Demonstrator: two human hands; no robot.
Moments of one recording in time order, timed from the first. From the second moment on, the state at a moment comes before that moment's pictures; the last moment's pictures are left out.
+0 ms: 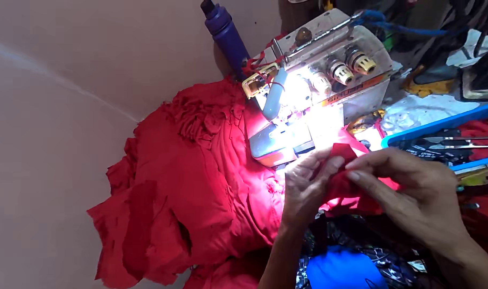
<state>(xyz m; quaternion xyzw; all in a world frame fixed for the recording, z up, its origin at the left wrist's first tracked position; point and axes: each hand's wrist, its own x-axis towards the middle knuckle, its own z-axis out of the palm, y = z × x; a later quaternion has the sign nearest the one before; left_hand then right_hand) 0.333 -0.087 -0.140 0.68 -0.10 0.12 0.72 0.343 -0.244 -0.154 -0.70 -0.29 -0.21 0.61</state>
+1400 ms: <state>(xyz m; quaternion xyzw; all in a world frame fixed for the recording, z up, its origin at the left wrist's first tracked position) 0.377 0.042 -0.116 0.84 -0.10 0.24 0.47 0.366 -0.131 -0.181 -0.74 -0.19 0.00 0.64</state>
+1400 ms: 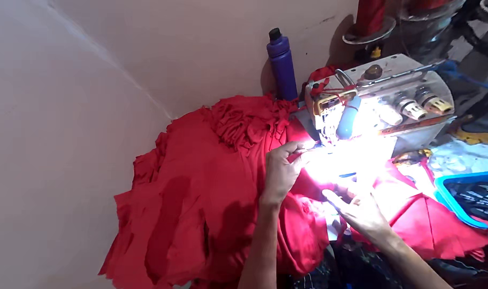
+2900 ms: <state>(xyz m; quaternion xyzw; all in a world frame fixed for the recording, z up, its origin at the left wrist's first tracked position) 0.449 0.072 -0.143 0.91 0.00 0.20 0.36 0.345 -0.227 -0.217 -0.84 -0.15 -0.24 0.46</state>
